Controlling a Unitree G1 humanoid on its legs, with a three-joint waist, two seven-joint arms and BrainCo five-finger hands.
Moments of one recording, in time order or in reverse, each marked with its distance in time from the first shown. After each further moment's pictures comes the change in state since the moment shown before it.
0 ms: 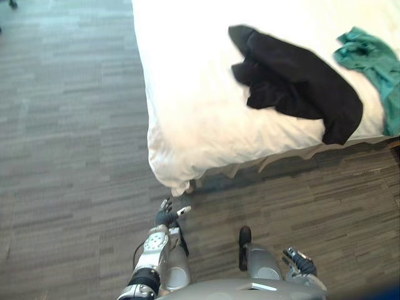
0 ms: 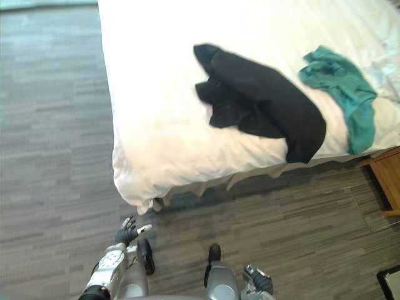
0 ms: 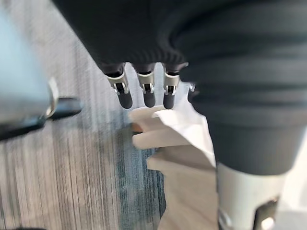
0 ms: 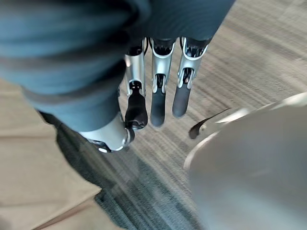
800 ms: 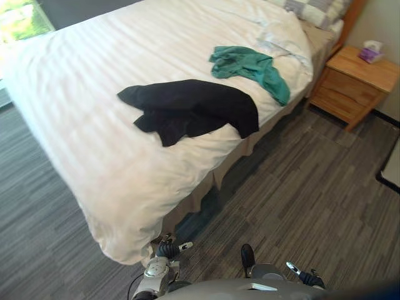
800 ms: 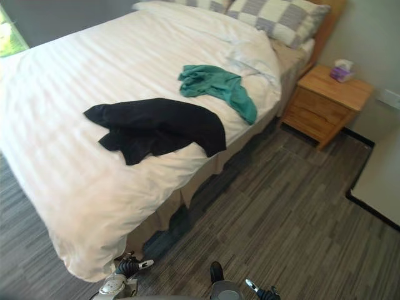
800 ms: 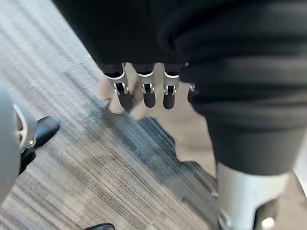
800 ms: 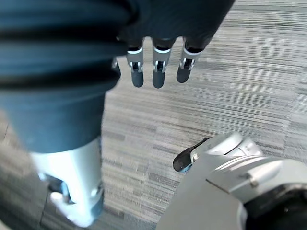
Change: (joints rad) left arm 0.075 -0.022 0.029 0.152 0.116 0.033 0.002; right arm -0.069 -0.080 -0.041 0.208 -0.175 0.020 -0.066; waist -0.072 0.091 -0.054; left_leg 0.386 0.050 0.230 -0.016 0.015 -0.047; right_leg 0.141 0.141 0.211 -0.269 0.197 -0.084
